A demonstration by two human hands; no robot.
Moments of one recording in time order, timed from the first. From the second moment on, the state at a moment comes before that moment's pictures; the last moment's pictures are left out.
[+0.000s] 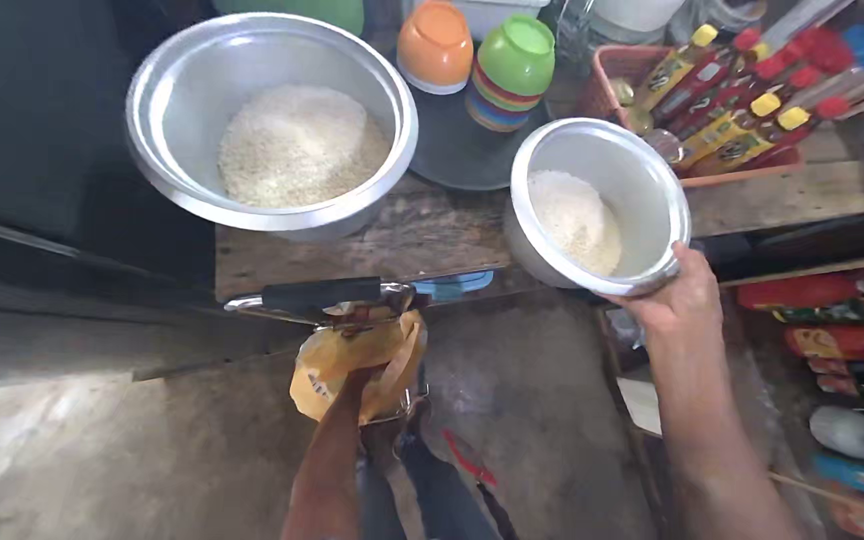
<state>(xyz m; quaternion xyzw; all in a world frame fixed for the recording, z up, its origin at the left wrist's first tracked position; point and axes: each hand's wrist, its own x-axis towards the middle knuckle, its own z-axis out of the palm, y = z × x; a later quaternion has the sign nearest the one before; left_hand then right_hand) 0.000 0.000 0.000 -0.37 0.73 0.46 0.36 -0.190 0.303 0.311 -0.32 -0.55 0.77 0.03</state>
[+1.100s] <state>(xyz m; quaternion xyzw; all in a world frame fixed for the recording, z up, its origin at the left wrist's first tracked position) 0.023 -0.011 0.030 -0.48 0.53 0.69 0.13 -0.213 0.323 0.275 -0.14 -0.89 0.39 0.19</state>
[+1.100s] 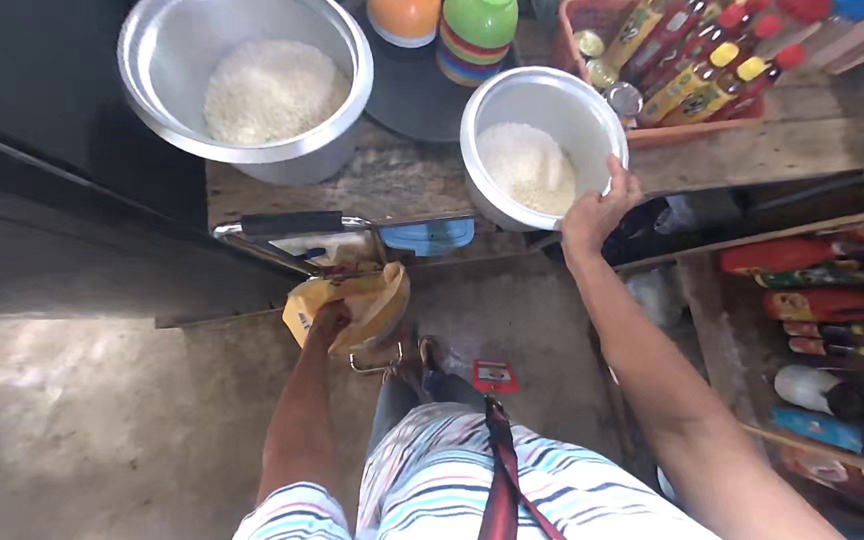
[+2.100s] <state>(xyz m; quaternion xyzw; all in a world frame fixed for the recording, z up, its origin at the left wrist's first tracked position) 0.034 -0.006 0.003 -0.44 0.49 0.75 0.10 -0.202 0.305 0.277 -0.30 -0.59 0.74 0.09</state>
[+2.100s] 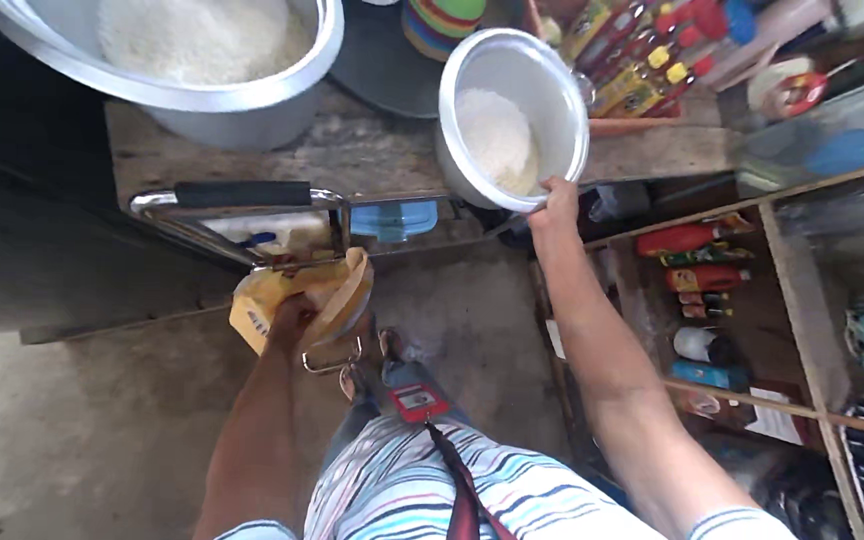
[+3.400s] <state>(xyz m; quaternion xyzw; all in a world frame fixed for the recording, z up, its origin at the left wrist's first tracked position) 0.033 0.000 0.014 -0.50 0.47 0.73 0.04 -0.196 0.323 0.273 -0.25 -0.64 0.73 0.01</state>
